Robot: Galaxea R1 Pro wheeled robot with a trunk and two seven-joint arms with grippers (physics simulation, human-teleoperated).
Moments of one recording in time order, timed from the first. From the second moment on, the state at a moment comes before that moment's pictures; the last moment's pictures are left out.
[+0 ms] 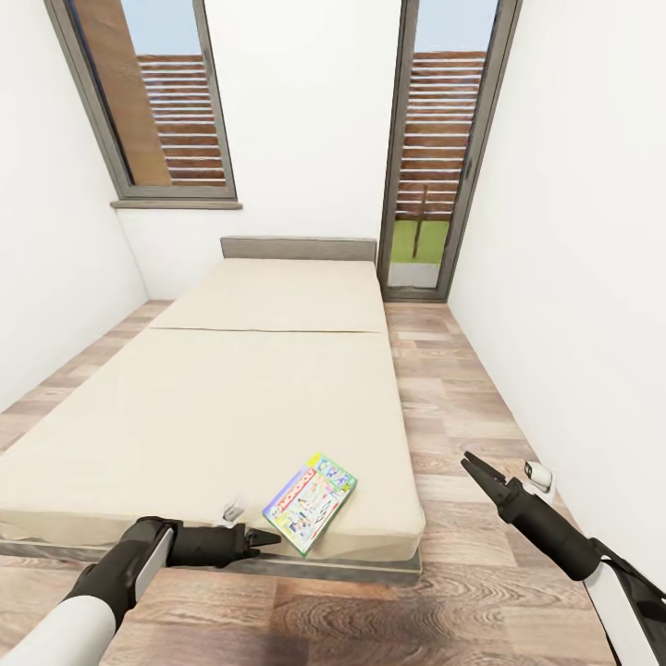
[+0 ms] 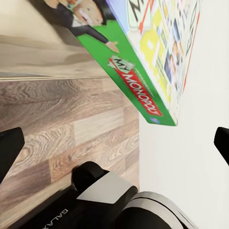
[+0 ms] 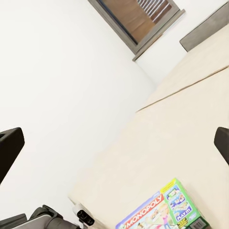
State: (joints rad) left arm -0.60 0.15 -0.01 -0.59 0.14 0.81 -1.03; right arm -0.20 -0.18 -0.27 -1.37 -0.72 0.40 1.05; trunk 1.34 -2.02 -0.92
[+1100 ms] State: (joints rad) left arm -0.60 0.15 -0.01 -0.59 0.14 0.81 -1.03; right arm -0.20 -0.18 -0.27 -1.37 -0.72 0.40 1.05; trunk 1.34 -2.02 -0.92
